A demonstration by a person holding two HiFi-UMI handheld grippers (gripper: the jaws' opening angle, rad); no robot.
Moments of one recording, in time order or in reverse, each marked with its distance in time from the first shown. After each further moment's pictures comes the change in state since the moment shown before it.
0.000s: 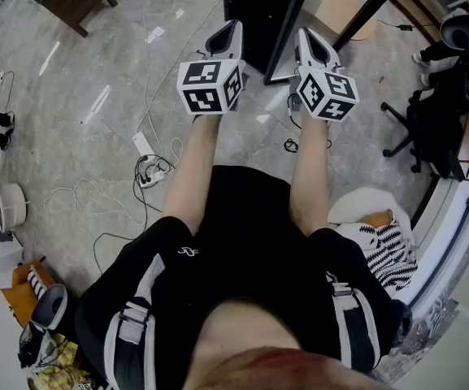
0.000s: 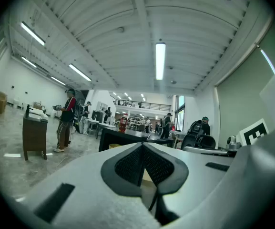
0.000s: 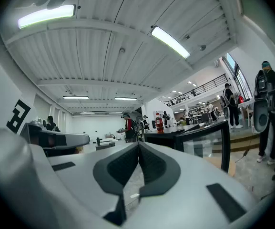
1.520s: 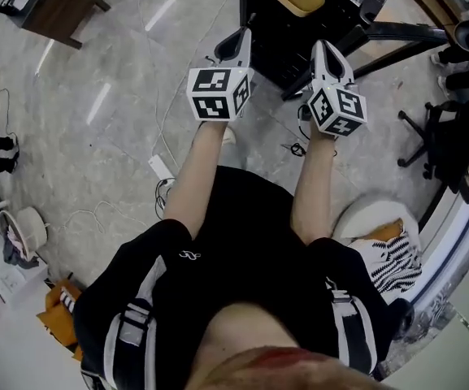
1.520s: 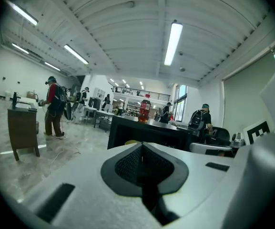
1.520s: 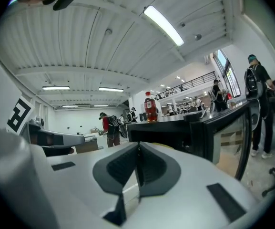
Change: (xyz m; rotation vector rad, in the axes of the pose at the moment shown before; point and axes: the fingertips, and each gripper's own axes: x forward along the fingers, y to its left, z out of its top) left arm 0.222 0.205 -0.028 -0.040 0.160 -0.060; right arm 0.264 -0.053 -0.060 0.022 0.095 -0.174
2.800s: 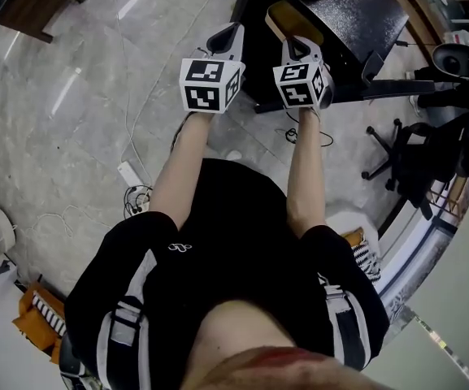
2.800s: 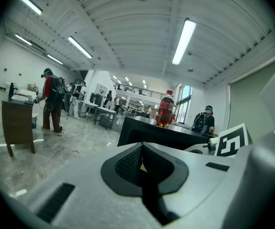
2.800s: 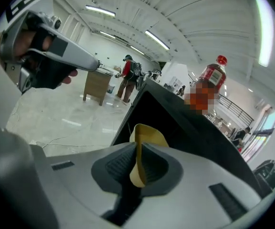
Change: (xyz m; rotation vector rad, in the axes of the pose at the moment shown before) left arm 0.108 0.084 0.020 -0.057 0.019 0.002; right arm 0.182 0.001 -0.059 -0.775 0.501 0.079
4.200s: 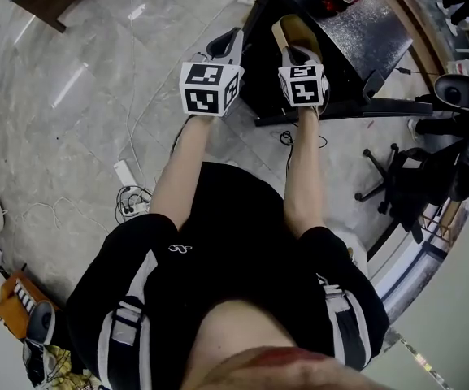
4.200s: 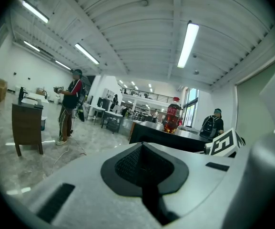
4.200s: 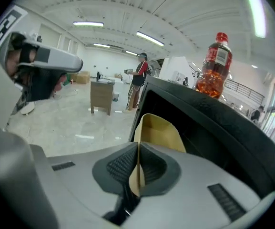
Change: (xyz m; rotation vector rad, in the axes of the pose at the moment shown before) left arm -0.022 0.019 0.014 -0.015 -0.048 0.087; right arm 0.020 0.015 0.006 0.179 -0.021 0.148
